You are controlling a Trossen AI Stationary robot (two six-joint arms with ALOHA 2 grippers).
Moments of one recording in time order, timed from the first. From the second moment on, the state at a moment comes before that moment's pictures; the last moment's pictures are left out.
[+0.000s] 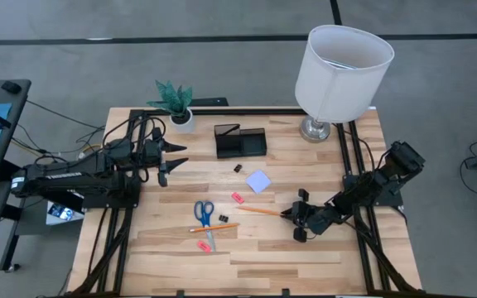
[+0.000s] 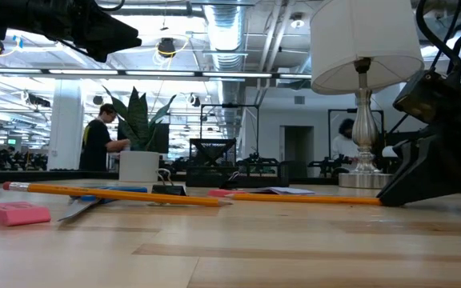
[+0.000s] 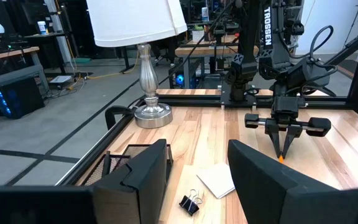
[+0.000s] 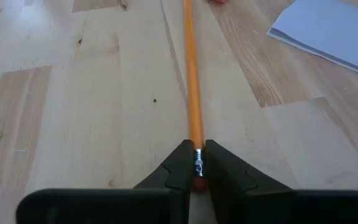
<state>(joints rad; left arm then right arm) 0.20 0.48 0.37 0.07 -0.01 0.07 0.61 1.67 0.29 0.53 0.55 0.54</state>
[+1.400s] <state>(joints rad) 0.19 0.48 0.37 0.06 -0.01 0.07 0.59 1.50 0.29 0.42 0.52 0.46</state>
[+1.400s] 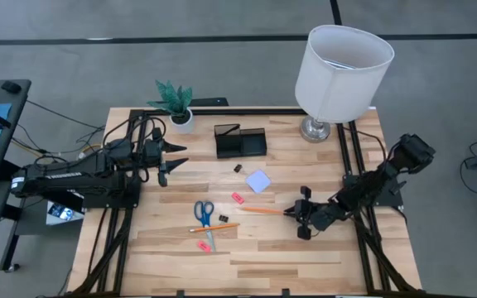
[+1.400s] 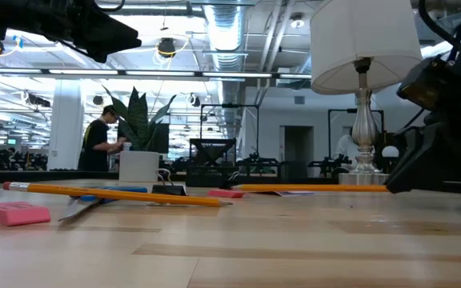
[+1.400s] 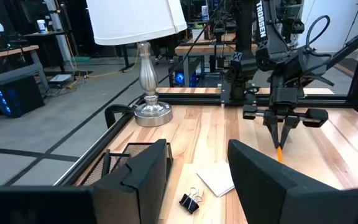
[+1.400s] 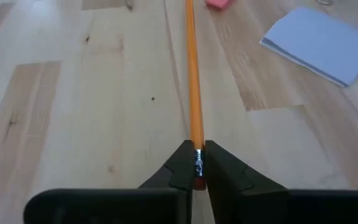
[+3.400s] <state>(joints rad) 0.19 0.48 0.37 0.06 -0.01 0.07 0.04 1.27 0.77 -0.34 0.32 -0.32</state>
